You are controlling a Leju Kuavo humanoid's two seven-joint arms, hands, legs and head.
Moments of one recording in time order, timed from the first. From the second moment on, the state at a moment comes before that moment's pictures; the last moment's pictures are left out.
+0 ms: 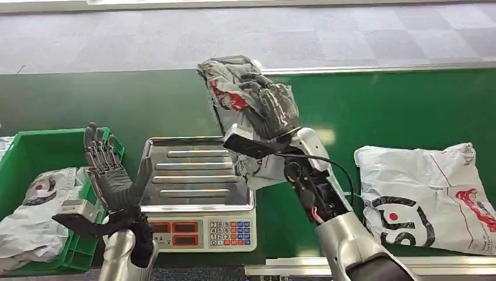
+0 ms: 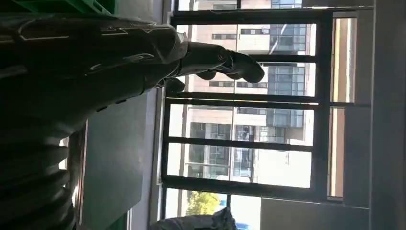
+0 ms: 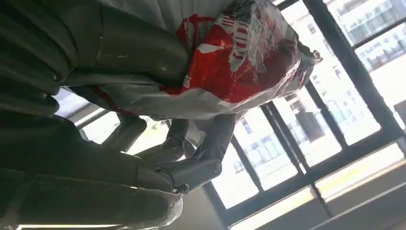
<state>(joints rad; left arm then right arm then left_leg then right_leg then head) -0.13 -0.27 0.01 -1.50 0.04 0.18 -0.70 -0.76 0.20 0.45 -0.74 1.00 -0.33 -0.46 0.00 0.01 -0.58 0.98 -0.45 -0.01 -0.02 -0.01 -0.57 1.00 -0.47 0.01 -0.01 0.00</state>
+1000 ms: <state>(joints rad) -0.11 -0.27 0.03 -1.49 0.03 0.19 -0.70 -0.86 0.30 0.56 -0.43 0.71 -0.03 -0.39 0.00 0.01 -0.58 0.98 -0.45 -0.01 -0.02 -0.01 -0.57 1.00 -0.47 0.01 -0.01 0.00</state>
